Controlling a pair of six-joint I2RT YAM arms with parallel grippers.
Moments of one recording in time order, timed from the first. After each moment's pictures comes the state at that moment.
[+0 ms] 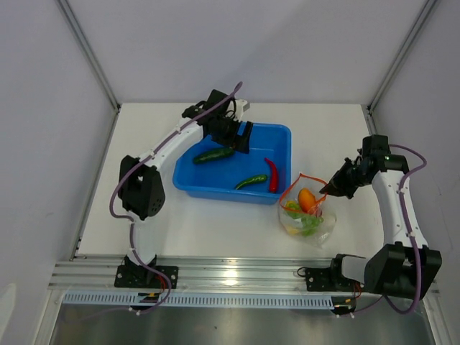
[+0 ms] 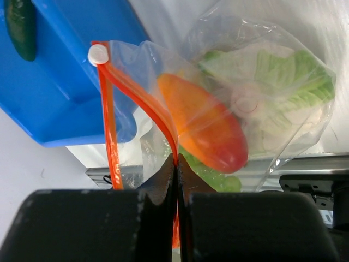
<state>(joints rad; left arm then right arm) -0.54 2.00 1.89 -0.79 0.28 -0.09 -0.13 1.22 1.14 -1.13 -0.41 0.60</state>
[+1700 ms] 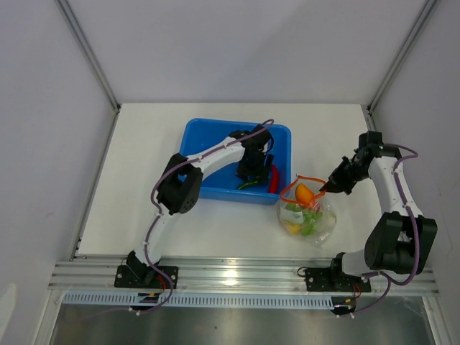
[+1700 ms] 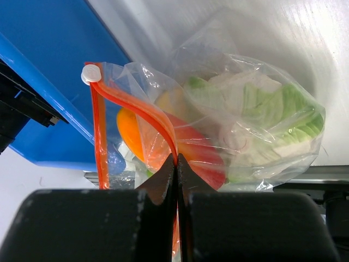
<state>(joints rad) -0.73 2.34 1.98 -0.88 0.12 -0.45 -0.15 1.41 1.17 -1.08 -0.40 0.58</state>
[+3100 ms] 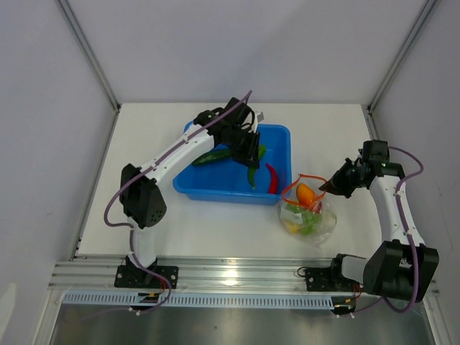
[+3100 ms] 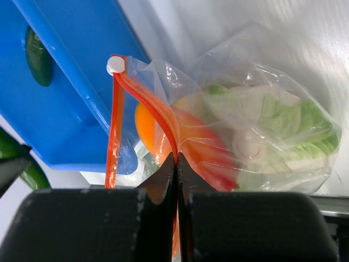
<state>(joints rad) -0.68 1.96 1.93 -0.97 0.31 -0.39 -0.16 1.22 1.02 -0.92 -0.42 0.61</state>
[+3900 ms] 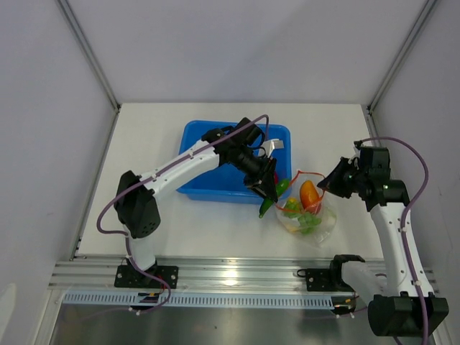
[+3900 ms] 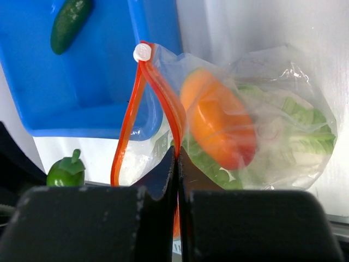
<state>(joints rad) -0.81 1.85 1.73 -0.90 0.83 -0.50 -0.01 0.96 1.02 -0.88 -0.33 0.53</state>
